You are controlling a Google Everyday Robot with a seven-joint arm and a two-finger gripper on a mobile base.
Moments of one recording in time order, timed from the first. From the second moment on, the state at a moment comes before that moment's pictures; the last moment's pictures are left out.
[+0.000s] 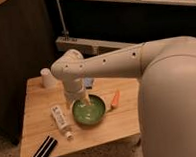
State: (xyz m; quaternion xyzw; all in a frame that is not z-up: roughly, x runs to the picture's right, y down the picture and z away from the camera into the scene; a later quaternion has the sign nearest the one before) arm -0.104 0.101 0.704 -0.26 0.23 0.64 0.68
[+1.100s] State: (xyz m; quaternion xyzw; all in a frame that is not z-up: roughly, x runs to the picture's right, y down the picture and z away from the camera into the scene) arm -0.112 0.109 0.704 -0.29 0.21 0.63 0.69
